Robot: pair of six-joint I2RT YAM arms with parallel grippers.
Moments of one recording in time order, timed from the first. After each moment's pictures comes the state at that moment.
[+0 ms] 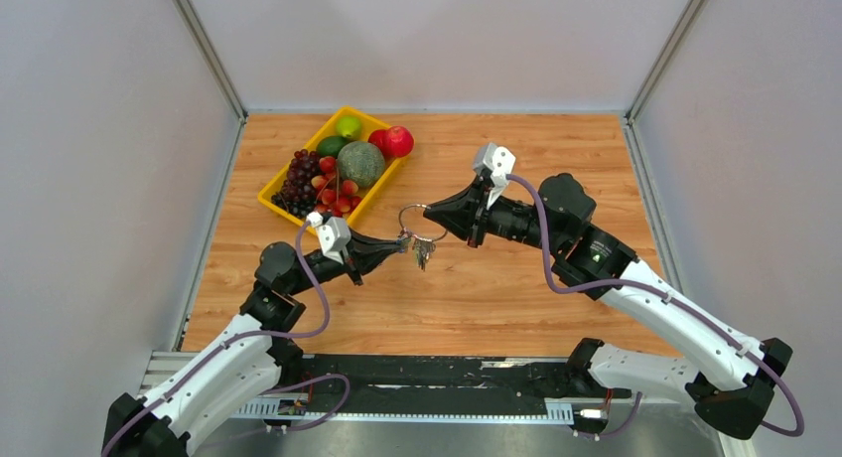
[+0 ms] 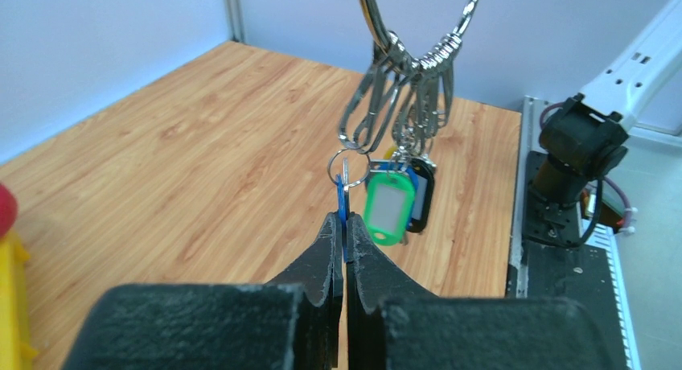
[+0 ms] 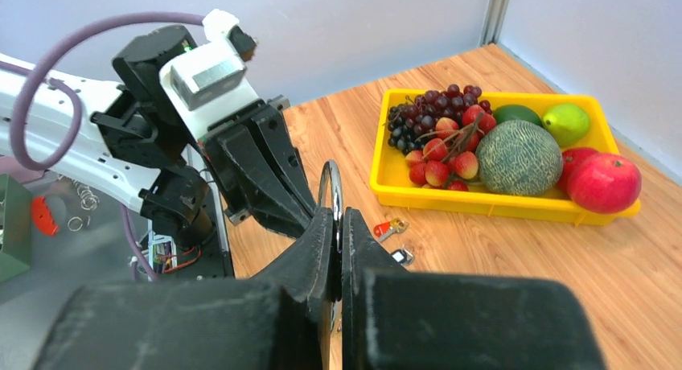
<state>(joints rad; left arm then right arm) -0.55 0.67 0.35 0.50 0.64 -0.15 0.87 1.02 1.12 -0.08 -0.36 0.09</state>
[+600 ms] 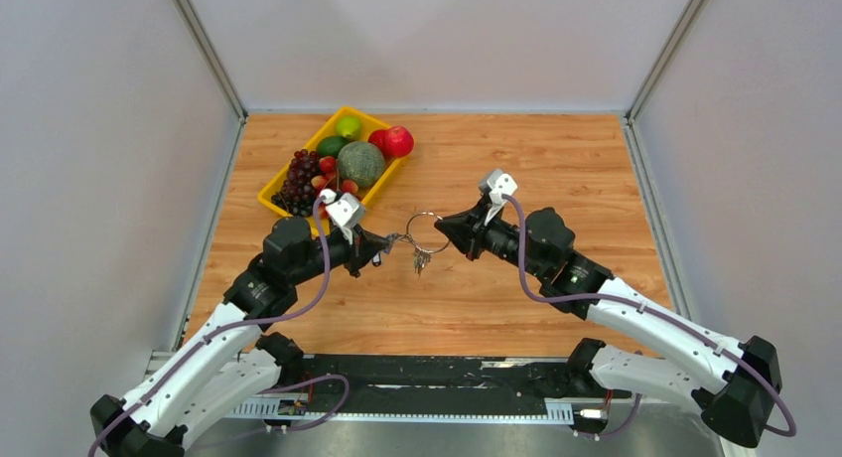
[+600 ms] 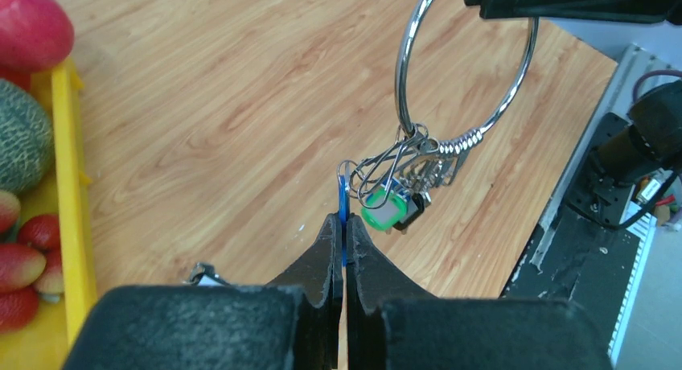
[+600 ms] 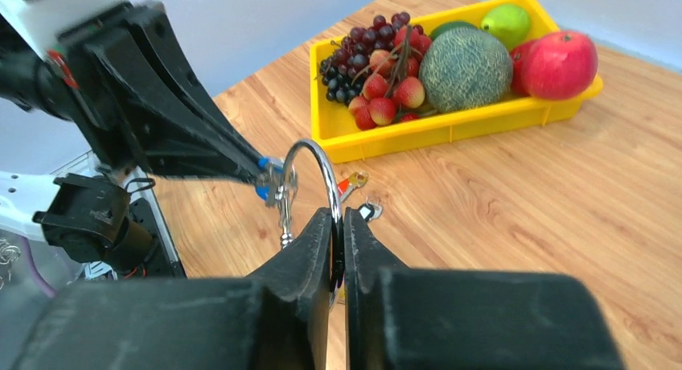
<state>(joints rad) -0.60 0.69 0.61 -0.12 0.36 -0.09 0.87 0.95 0.78 0.15 -0.12 0.20</state>
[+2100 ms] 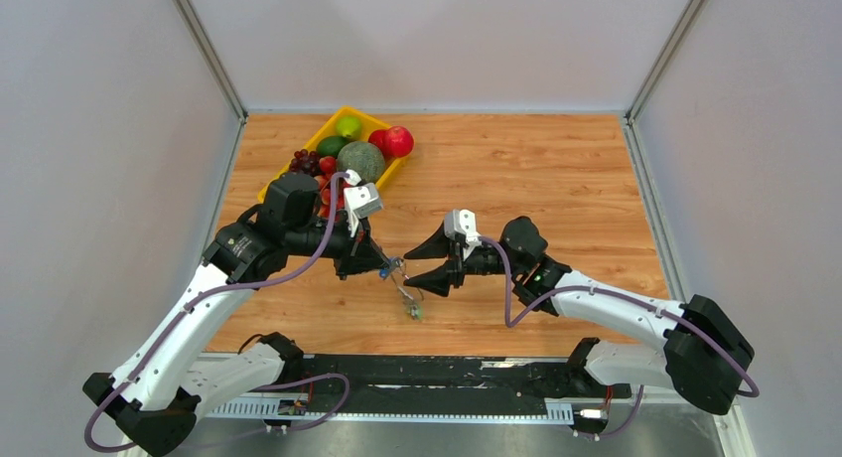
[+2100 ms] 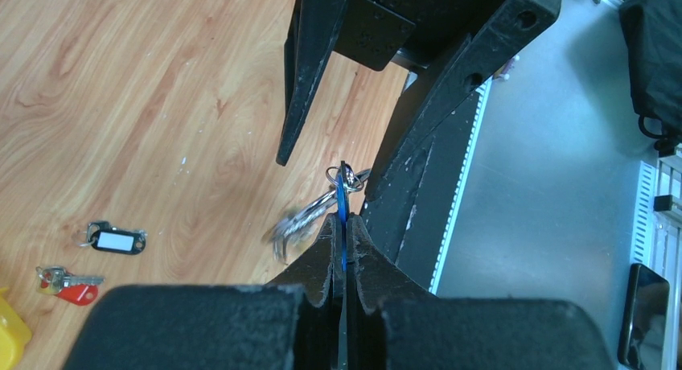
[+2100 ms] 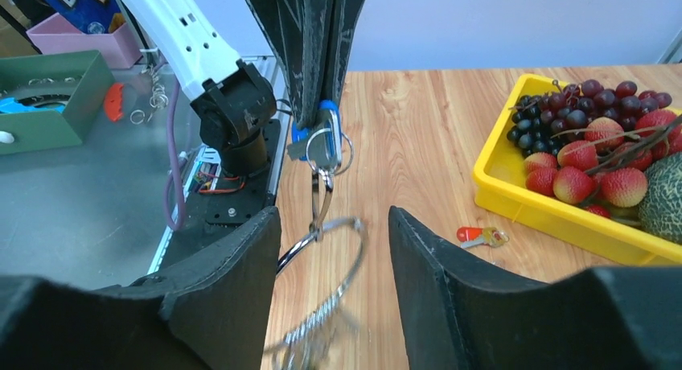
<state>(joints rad) -0.60 0.94 1.16 -0.85 0.71 0.09 0.87 1.18 0.61 0.66 -0.72 0.08</state>
